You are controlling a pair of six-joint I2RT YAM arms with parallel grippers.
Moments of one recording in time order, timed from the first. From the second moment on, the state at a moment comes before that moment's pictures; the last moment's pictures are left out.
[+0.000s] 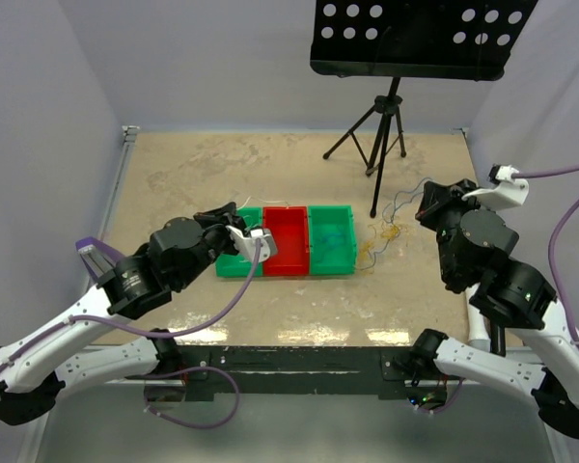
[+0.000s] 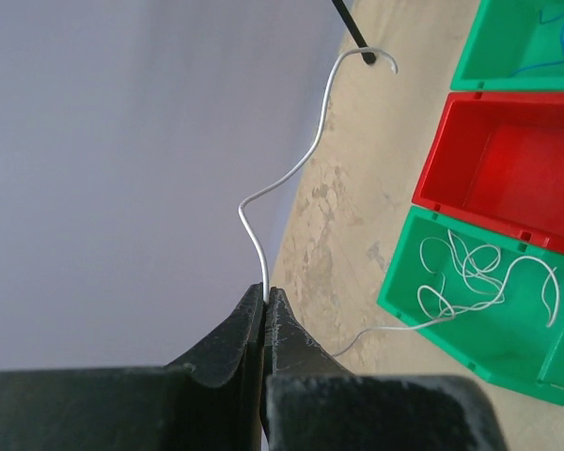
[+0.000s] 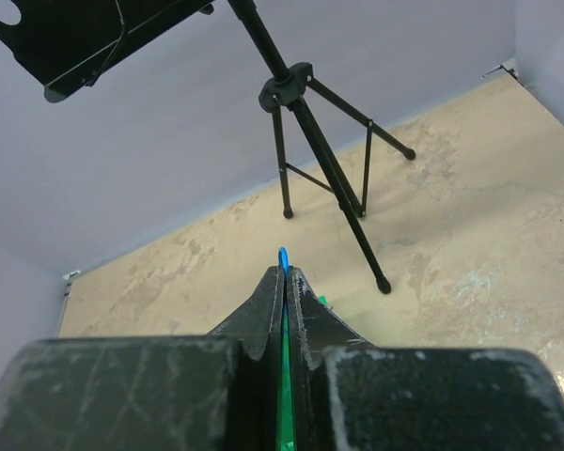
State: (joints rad) left arm -0.96 0.83 1.03 -0.44 -0.38 0.95; right arm 0.88 0.79 1.28 -0.59 1.03 0.56
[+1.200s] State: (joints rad) left arm -0.57 1.19 0.85 -0.27 -0.14 0.71; right arm 0.88 0.74 1.26 -0.63 1.00 0.58
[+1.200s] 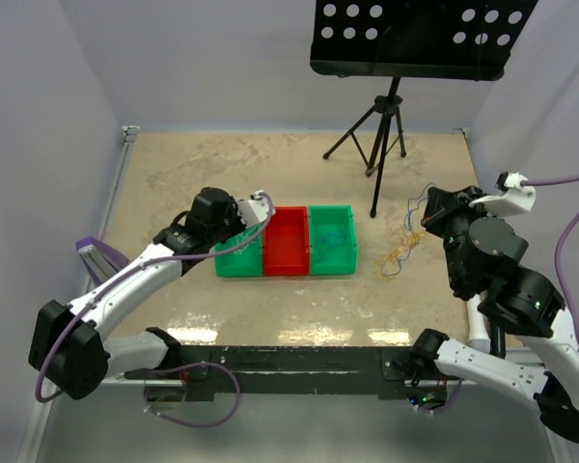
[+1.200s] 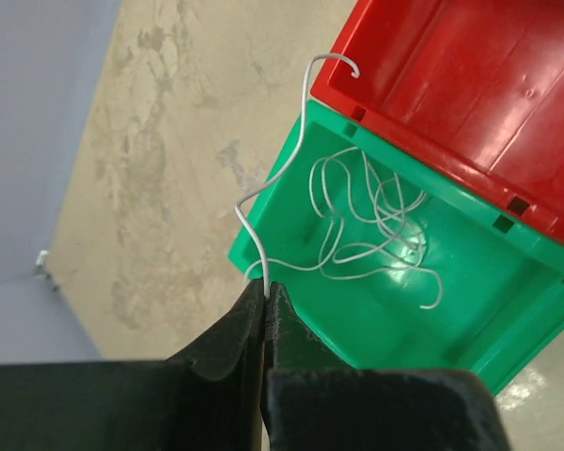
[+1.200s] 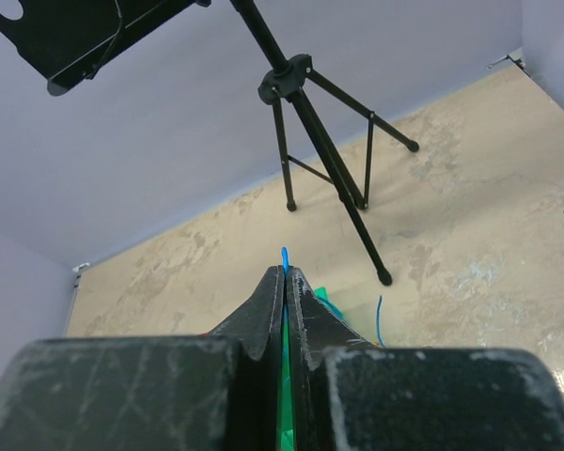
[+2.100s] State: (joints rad) left arm -0.42 1.14 0.80 -0.37 0.01 0.46; right arm 0.88 0.74 1.22 -0.63 1.00 0.60
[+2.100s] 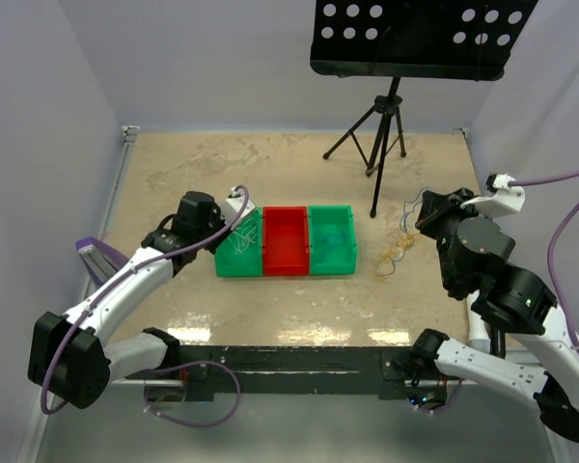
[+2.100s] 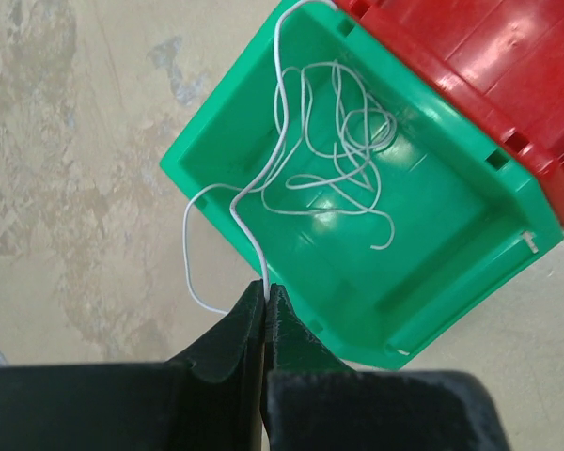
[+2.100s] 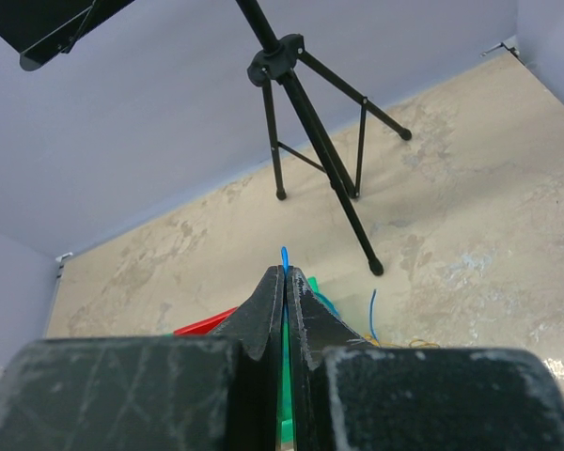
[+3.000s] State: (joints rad) left arm -0.50 1.22 0.78 -0.44 -0.11 0.50; right arm 0.88 0.74 1.22 -0.63 1.00 0.61
